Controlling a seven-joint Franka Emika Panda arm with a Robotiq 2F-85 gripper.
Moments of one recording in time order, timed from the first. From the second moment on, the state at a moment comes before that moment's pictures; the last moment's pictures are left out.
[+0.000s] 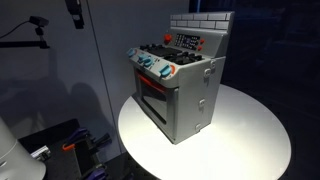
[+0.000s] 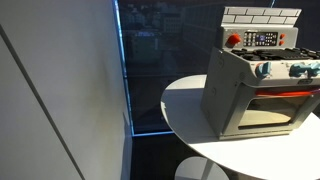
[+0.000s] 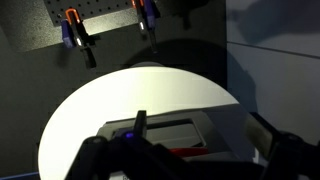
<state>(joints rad) 0.02 -0.83 0.17 -2.45 0.19 1.65 0.40</state>
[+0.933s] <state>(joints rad) -0.07 -0.49 0.15 -2.16 0.07 1.68 0.40</state>
